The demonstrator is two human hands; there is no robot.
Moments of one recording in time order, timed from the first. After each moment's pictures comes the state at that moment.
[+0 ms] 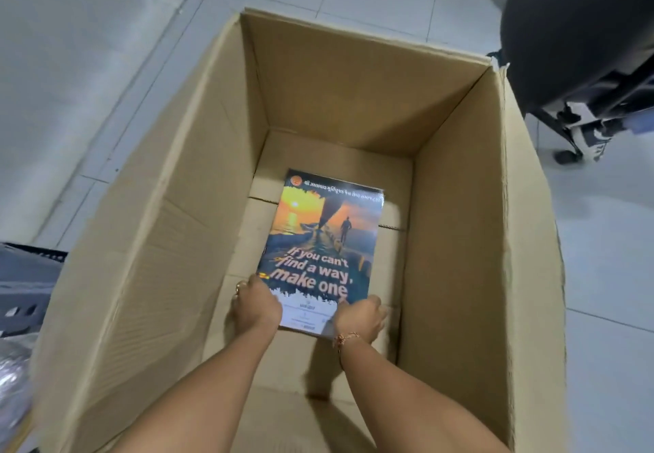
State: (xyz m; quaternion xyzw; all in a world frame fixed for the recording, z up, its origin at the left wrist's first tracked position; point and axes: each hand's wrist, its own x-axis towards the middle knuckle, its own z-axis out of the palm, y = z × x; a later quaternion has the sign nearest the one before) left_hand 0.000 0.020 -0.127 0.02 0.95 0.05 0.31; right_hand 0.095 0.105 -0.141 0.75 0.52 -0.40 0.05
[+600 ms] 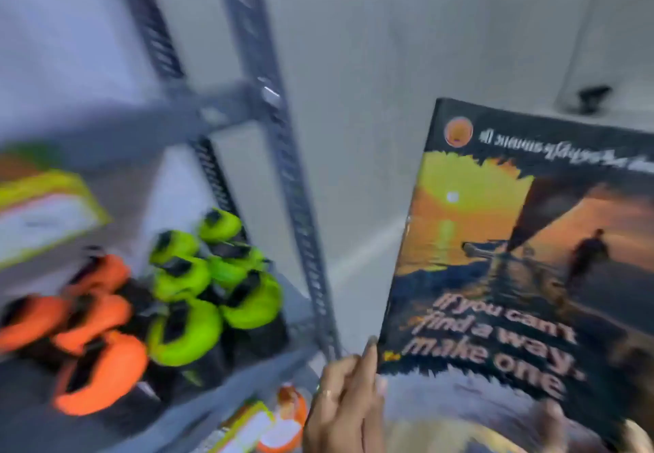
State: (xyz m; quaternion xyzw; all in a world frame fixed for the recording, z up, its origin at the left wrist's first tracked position) left_hand 0.045 -0.139 0.201 0.14 0.82 0.45 -0.33; right_hand 0.035 -0.006 0.173 0.37 0.60 -0.51 -0.50
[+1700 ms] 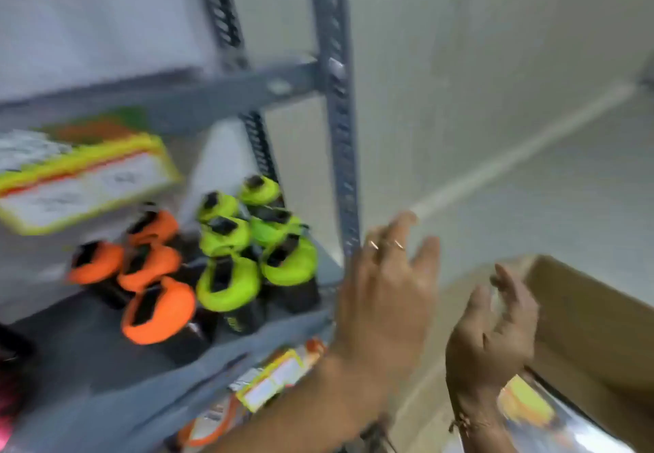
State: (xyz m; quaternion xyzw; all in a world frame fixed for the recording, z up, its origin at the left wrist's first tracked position) left_hand 0.006 -0.146 0.297 0.22 0.93 0.08 -0.29; right_hand 0.003 -0.042 0.209 0.18 0.66 -0.54 -0.49
